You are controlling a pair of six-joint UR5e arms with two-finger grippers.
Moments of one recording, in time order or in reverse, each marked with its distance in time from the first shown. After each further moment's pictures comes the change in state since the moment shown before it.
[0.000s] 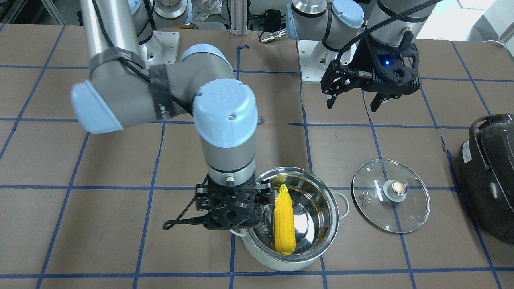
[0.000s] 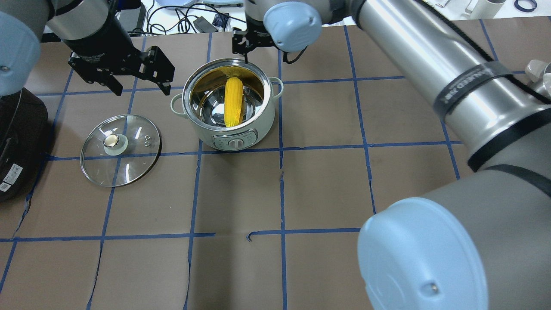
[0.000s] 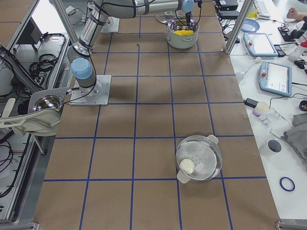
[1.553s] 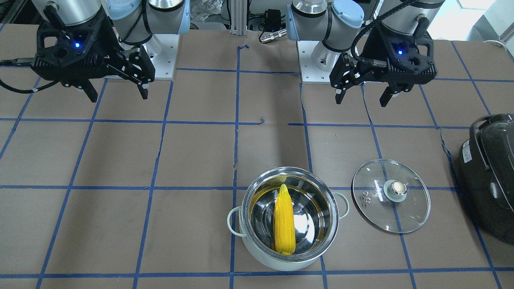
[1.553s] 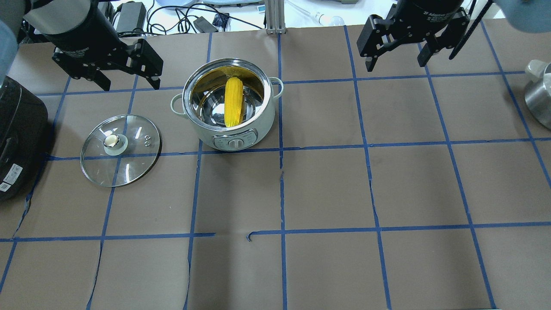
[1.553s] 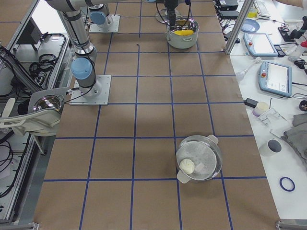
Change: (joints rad) left arm 0.024 0.024 0.008 -0.003 -0.003 0.000; right arm -0.251 -0.543 0.336 0.282 -0.007 -0.303
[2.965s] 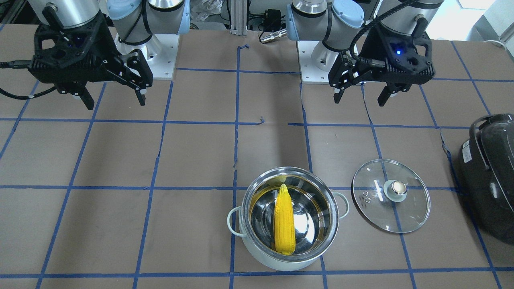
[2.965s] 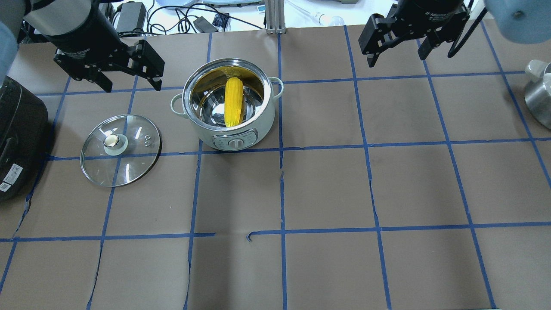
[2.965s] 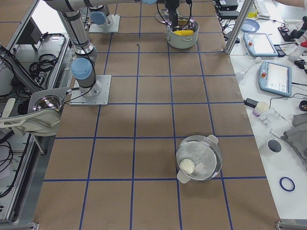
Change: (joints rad) left arm 0.001 0.001 -0.004 -0.003 -0.007 0.000; right arm -0.004 -0.002 0.022 -0.084 0.017 -0.028
